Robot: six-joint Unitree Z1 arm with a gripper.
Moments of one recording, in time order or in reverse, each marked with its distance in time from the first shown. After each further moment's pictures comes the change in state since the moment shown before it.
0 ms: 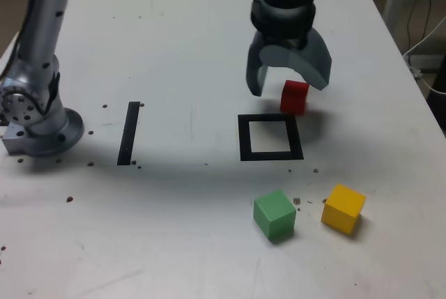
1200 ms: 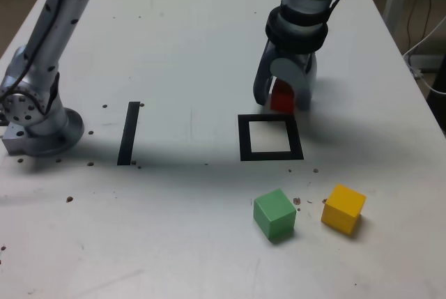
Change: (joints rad) arm 0.009 0.123 -0.106 0.080 0.002 0.022
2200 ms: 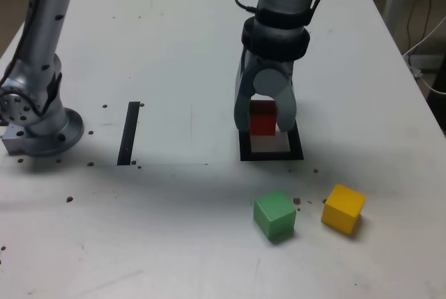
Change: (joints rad) arm -0.100 -0.128 0.138 -0.002 -0.205 -0.291
